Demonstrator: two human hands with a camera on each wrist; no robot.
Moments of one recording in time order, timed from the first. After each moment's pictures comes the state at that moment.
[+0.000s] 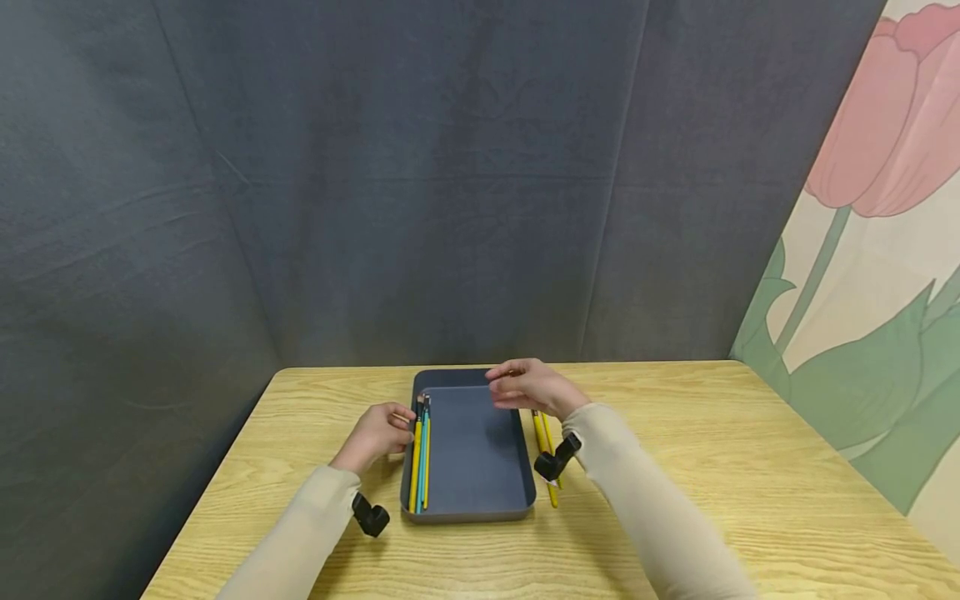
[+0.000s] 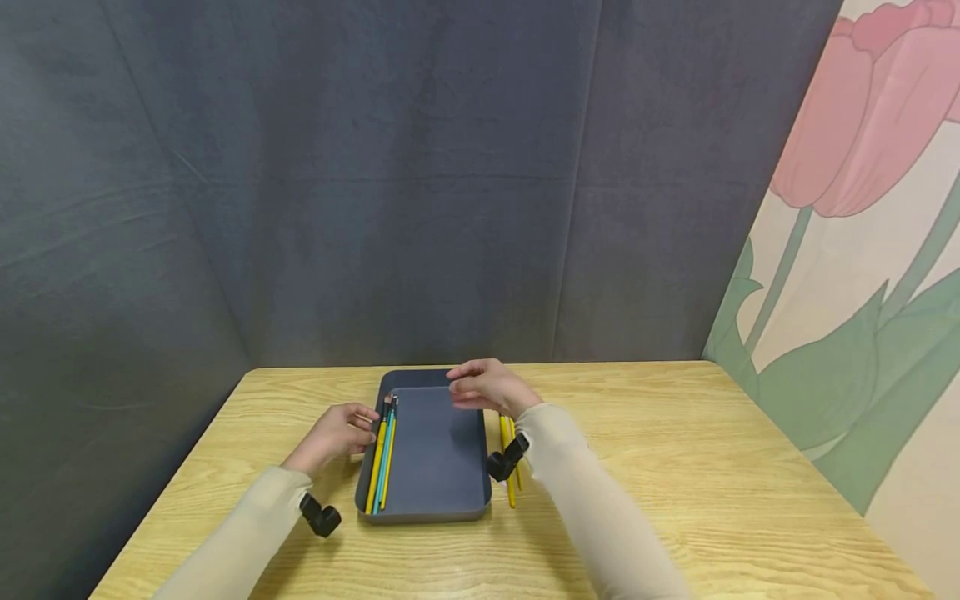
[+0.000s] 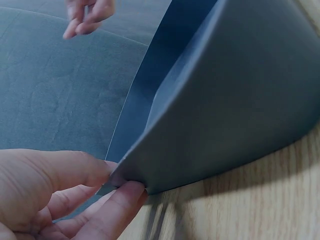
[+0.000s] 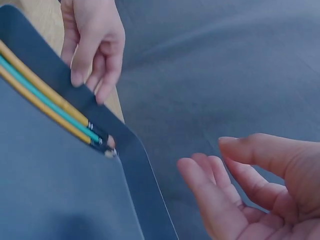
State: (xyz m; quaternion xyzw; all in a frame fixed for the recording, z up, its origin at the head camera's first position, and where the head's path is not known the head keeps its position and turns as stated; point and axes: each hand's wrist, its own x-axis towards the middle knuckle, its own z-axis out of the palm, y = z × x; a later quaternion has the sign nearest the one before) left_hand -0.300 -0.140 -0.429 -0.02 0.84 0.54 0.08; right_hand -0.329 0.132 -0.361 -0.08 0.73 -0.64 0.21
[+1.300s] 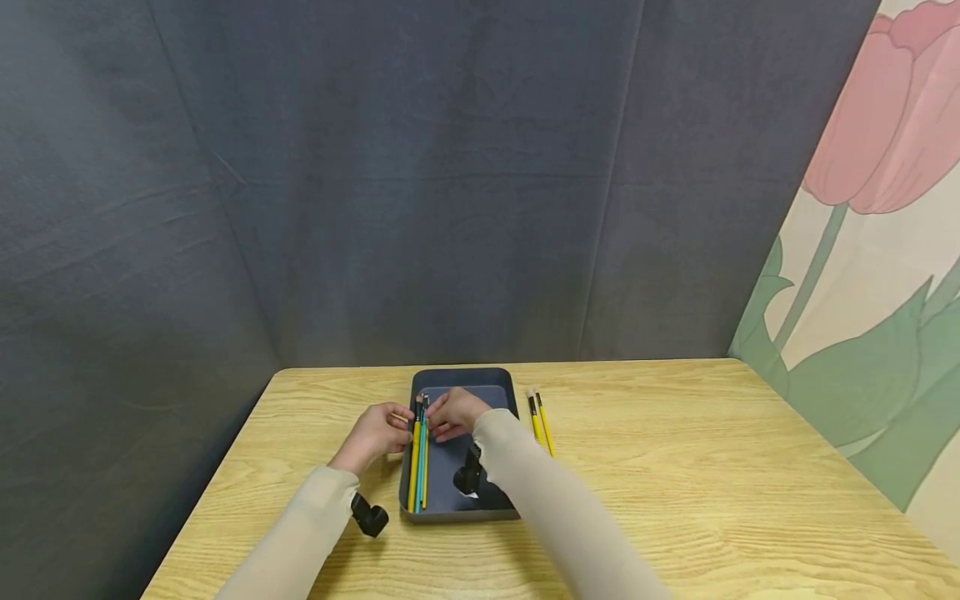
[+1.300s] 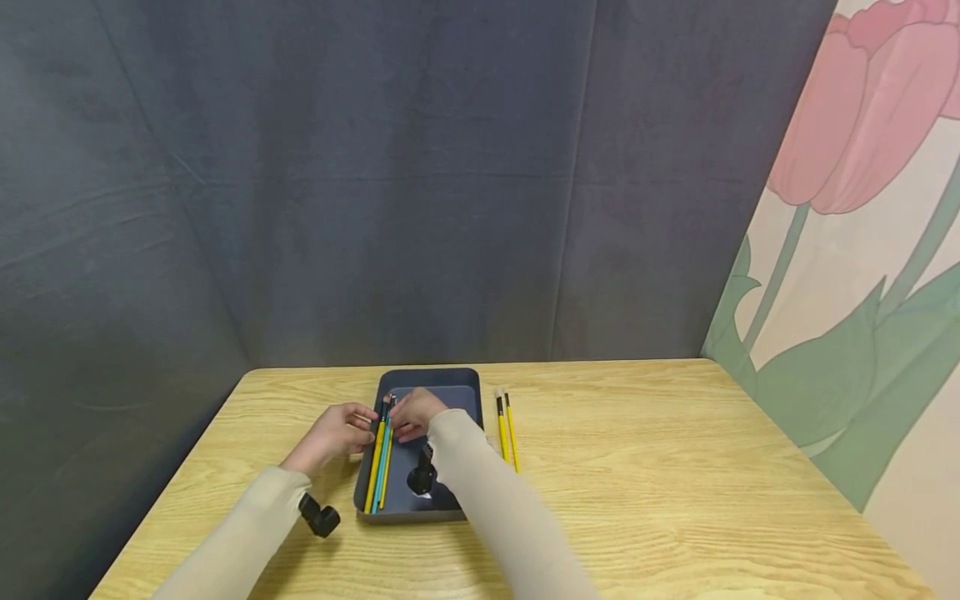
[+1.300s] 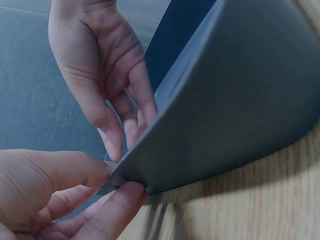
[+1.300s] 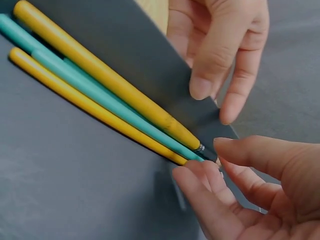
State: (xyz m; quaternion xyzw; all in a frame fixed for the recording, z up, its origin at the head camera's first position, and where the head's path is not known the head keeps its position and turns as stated) left_hand -0.303 -0.144 -0.427 -0.02 0.84 0.54 0.08; right_hand -0.345 0.017 -0.413 0.01 0.79 -0.56 0.26
